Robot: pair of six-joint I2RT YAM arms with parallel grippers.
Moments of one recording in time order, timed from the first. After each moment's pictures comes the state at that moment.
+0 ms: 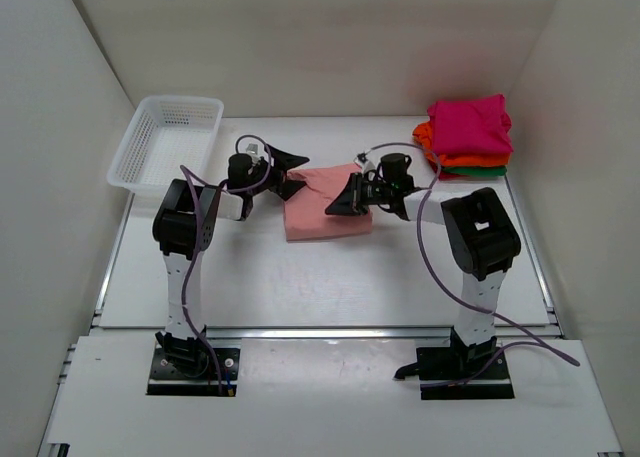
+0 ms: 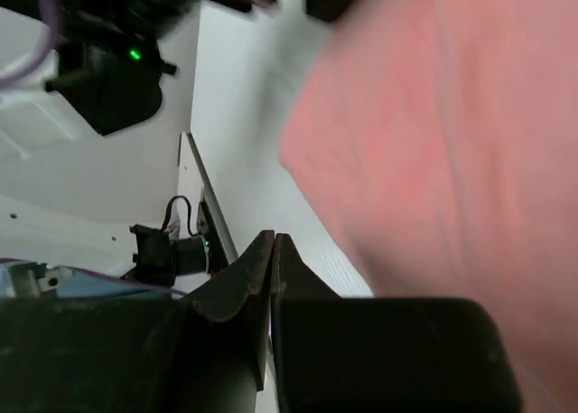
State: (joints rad) left arm -0.23 2.19 1.13 0.81 0.59 -1.45; right arm 0.36 1.96 1.17 0.26 -0.92 0.75
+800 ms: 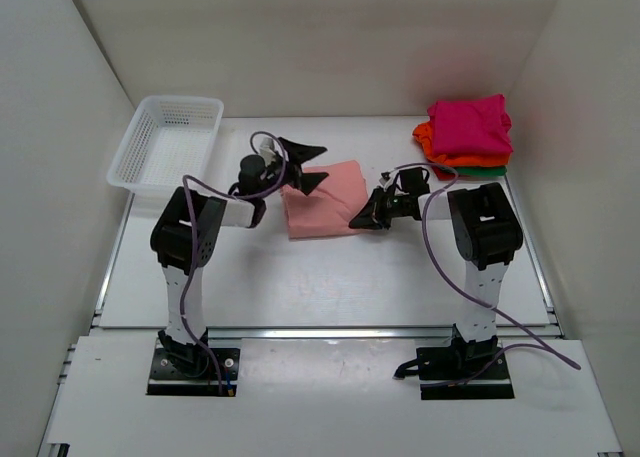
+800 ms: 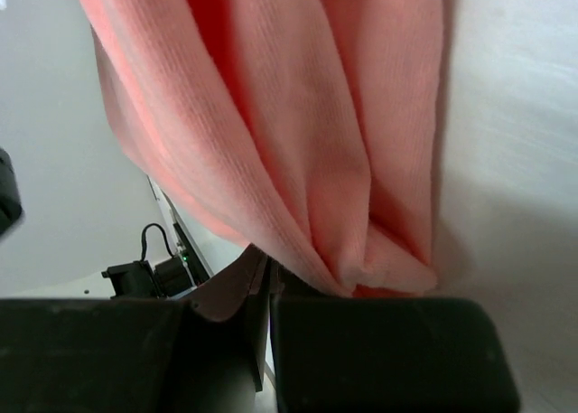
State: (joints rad) left arm -0.32 2.06 1.09 0.96 0.53 -1.67; right arm 0.22 2.04 1.06 0.08 -0.85 0.71
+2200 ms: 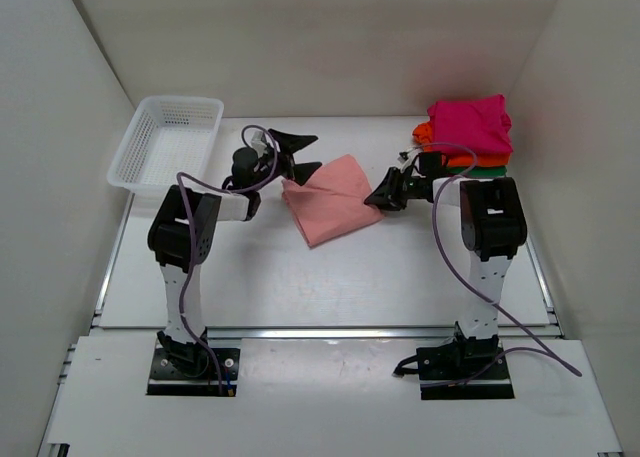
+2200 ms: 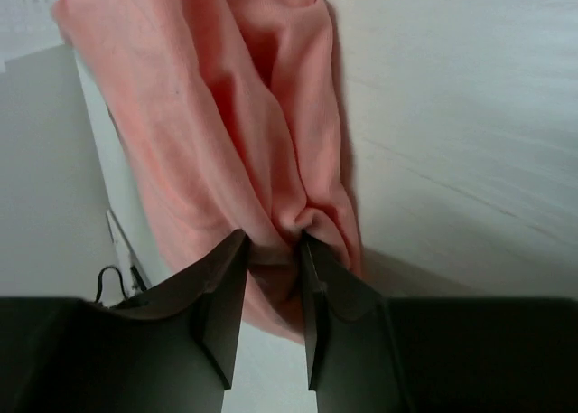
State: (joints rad) left arm -0.30 2.04 1.11 0.94 0.54 -1.72; right arm 0.08 2.09 1.25 -0.01 -0.80 0.51
